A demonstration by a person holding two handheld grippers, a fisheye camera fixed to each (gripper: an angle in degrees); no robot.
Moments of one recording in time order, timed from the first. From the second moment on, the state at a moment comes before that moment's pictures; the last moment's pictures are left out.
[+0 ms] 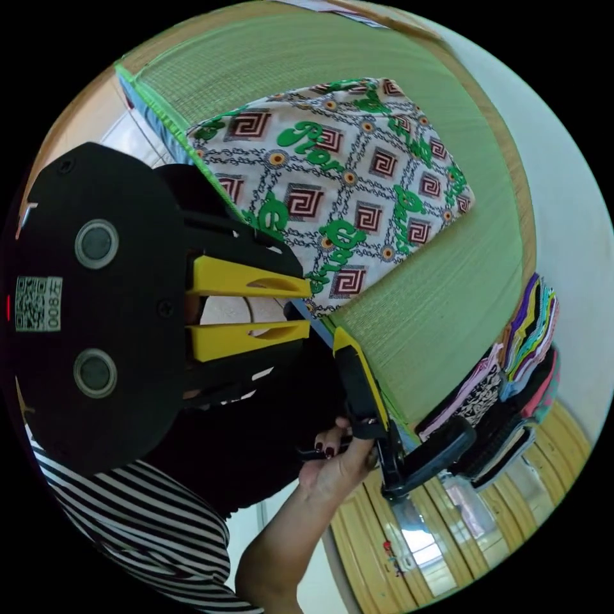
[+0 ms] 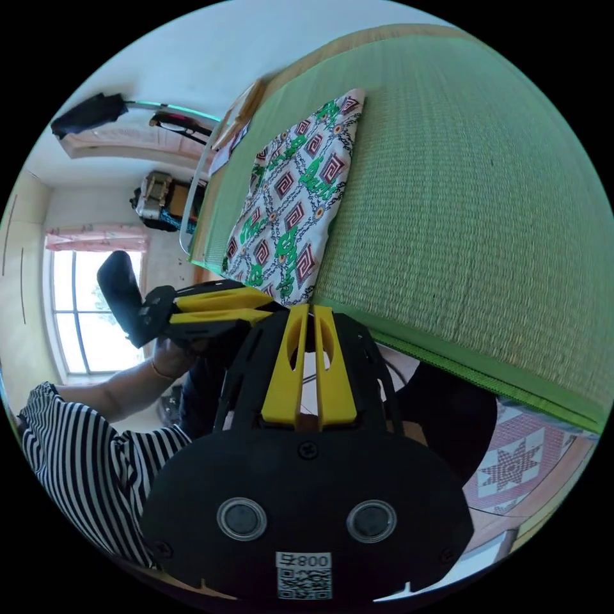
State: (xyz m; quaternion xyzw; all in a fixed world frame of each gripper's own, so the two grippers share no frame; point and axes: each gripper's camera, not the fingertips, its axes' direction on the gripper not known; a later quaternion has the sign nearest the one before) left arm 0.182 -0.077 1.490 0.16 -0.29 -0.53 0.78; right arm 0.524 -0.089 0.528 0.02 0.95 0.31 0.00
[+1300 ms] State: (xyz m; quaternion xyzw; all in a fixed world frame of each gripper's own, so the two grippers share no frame) left arm 0.198 -0.049 1.511 0.14 -0.33 -0.53 0.77; right arm 0.459 0.146 0.481 0.18 0.93 0.28 0.17
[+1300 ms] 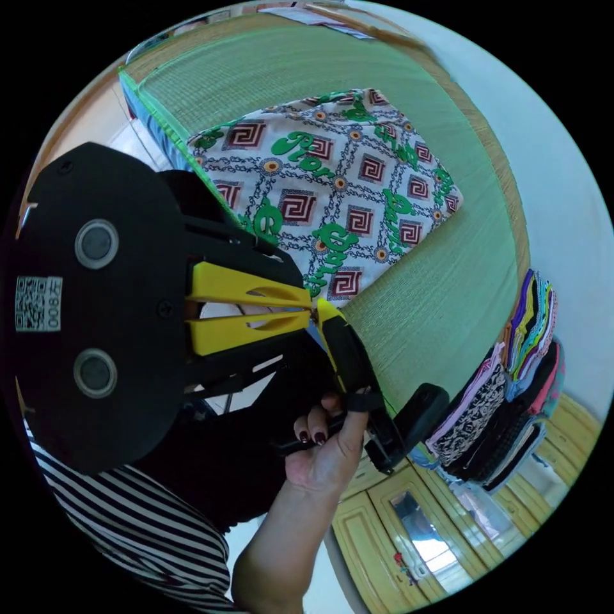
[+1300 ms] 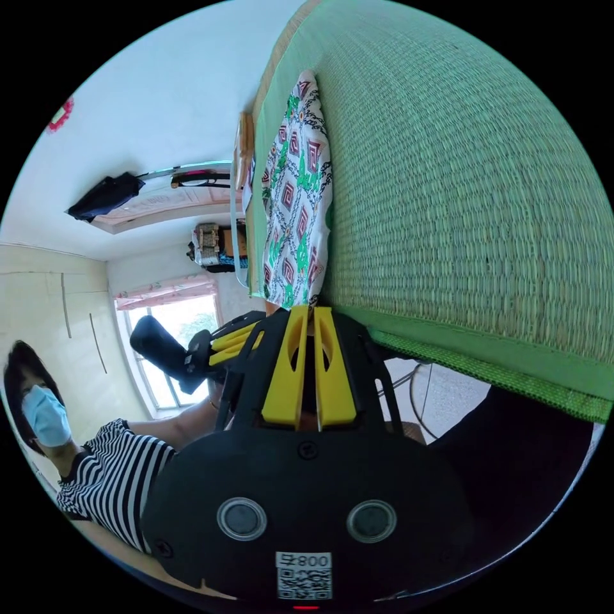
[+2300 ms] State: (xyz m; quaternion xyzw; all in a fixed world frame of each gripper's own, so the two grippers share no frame) left arm 0.376 0.383 1.500 0.57 -0.07 -0.69 0.44; right arm 0.569 0.128 0.483 0.15 0.93 0.26 0.23
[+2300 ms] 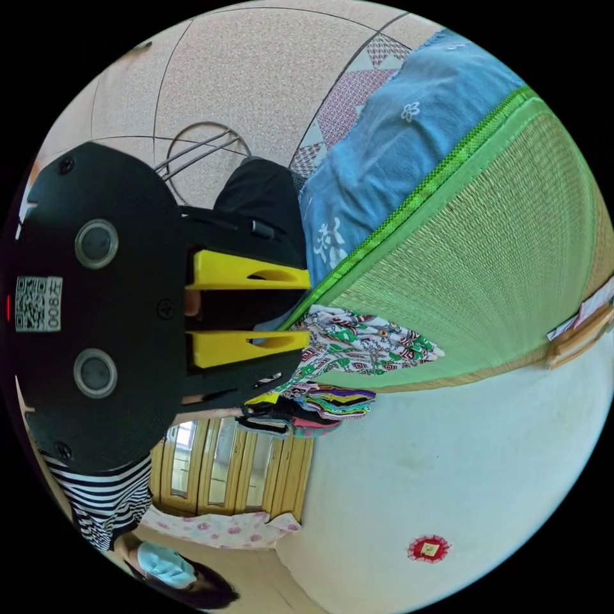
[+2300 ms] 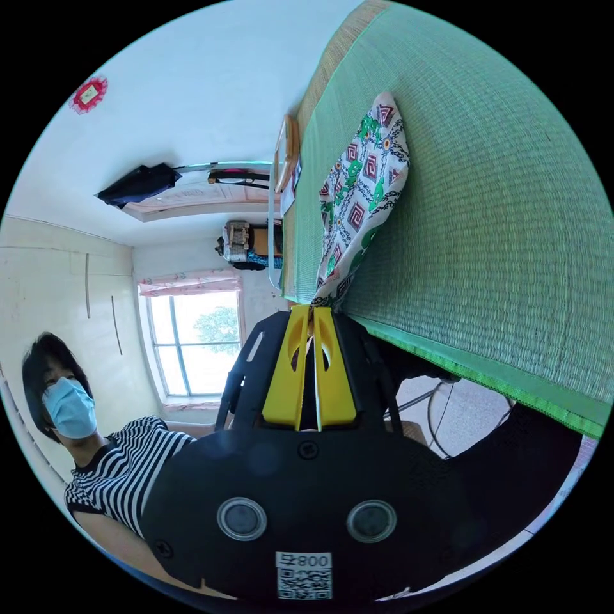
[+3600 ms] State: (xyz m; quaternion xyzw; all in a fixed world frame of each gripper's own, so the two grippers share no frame) left arm 0.437 0.491 1.472 0.55 -0.06 -0.71 0.44; right arm 0.630 0.109 0.465 0.18 0.92 0.28 0.19
